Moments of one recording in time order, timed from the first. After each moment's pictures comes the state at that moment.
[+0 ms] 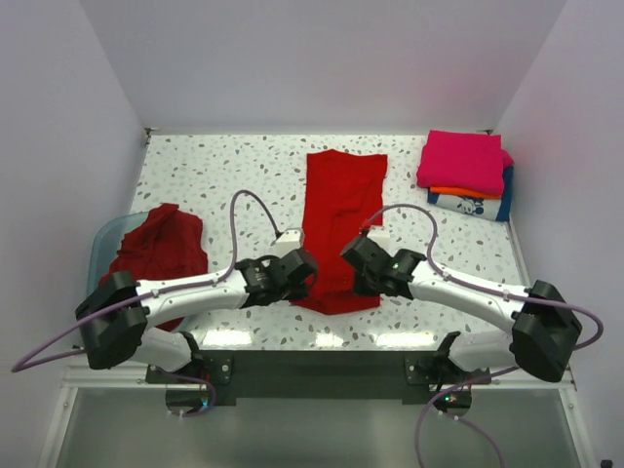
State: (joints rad) left arm -1.07 1.37 0.80 -0.44 -0.36 -0.98; right arm 0.94 1.29 0.80 -0.65 0.33 0.92
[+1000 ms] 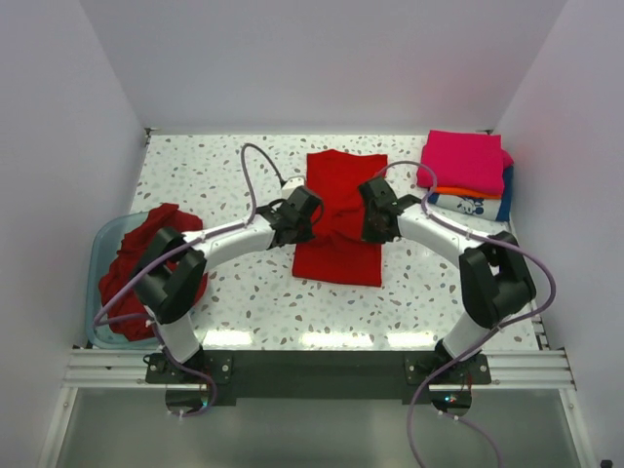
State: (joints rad) left arm -0.74 1.75 1.16 -0.36 -0.33 -0.76; right arm 0.51 1.66 1.12 -0.57 0.22 0.61
